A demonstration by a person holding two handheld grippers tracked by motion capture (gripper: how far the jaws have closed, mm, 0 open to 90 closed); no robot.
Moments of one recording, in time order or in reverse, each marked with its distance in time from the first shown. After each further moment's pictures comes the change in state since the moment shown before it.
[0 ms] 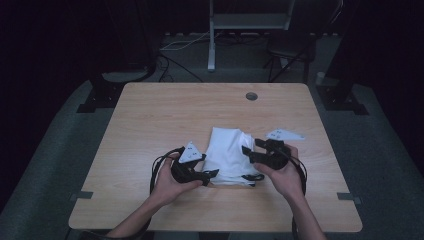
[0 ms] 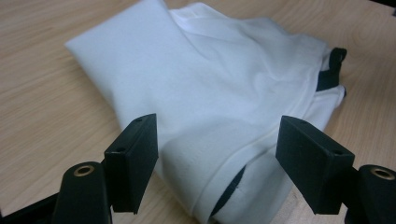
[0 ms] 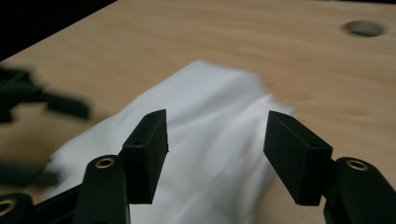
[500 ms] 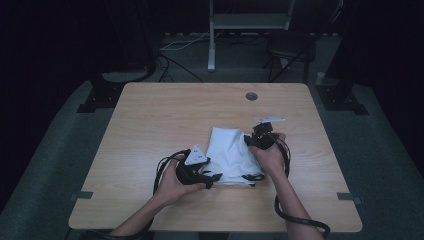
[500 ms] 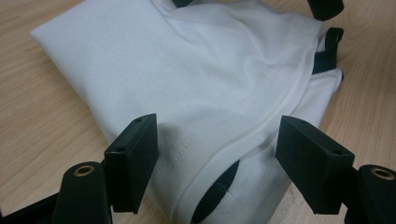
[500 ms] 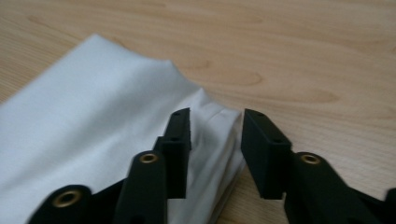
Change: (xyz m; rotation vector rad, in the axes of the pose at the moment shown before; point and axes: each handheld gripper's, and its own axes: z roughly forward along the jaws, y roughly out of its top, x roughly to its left) left arm -0.003 -0.003 0.009 0.047 -0.026 0.024; right arm -0.023 0.002 0.071 0.201 -0.177 0.050
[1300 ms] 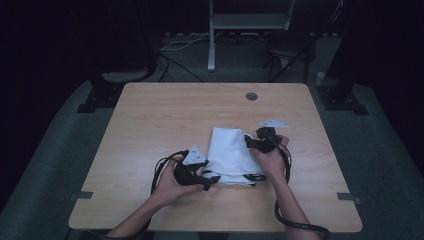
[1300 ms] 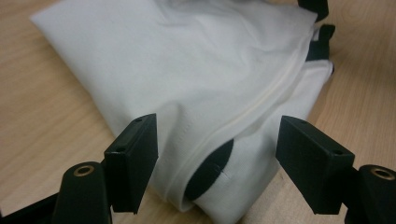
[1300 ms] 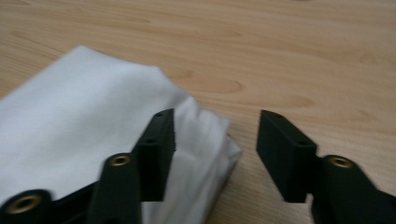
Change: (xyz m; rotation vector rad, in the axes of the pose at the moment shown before) left arm 0.002 0.001 -0.011 -0.015 0.004 -0.027; right arm -0.003 -0.008 -0.006 -0.115 -0.044 -0.026
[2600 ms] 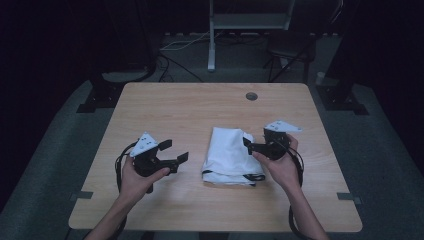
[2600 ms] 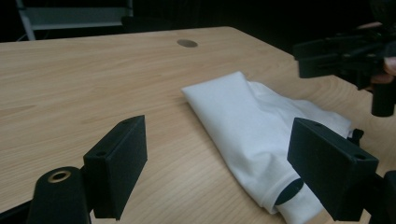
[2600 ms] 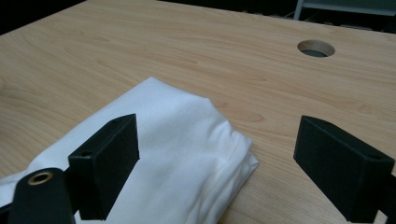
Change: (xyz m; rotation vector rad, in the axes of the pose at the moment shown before) left arm 0.050 -0.017 -0.087 -0.301 0.164 -0.203; right arm 0.000 0.003 -0.050 -0.133 0.137 -0.058
